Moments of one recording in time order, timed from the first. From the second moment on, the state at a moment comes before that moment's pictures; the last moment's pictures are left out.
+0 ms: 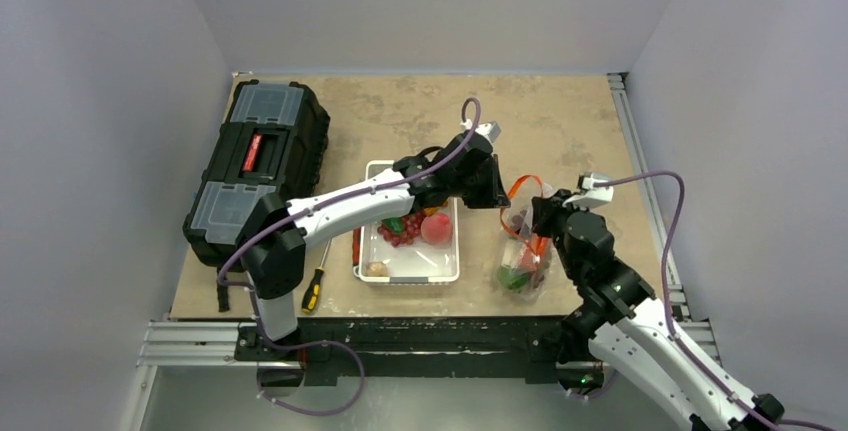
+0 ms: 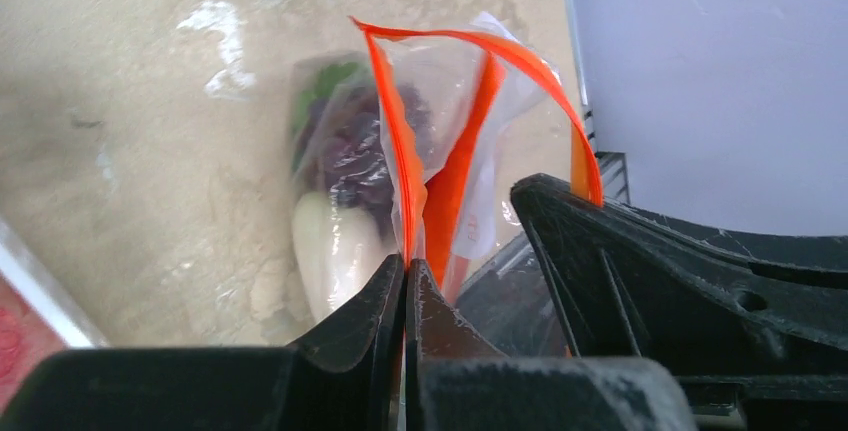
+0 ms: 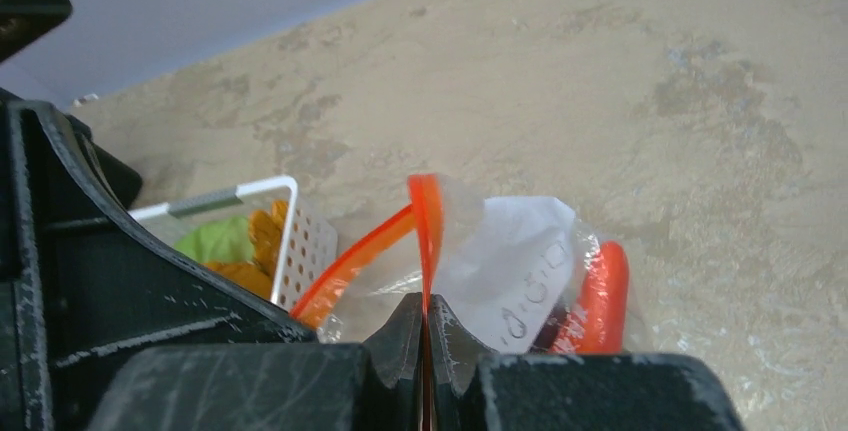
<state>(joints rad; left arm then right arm) -0.98 1.82 1.51 -0.35 0.08 -0.89 0.60 0.51 0.46 -0.25 0.49 0.52</state>
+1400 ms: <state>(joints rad) -0.92 1.19 0.99 -0.64 -0.34 -0.85 0.60 0.39 0.50 -0.25 0.53 0.48</state>
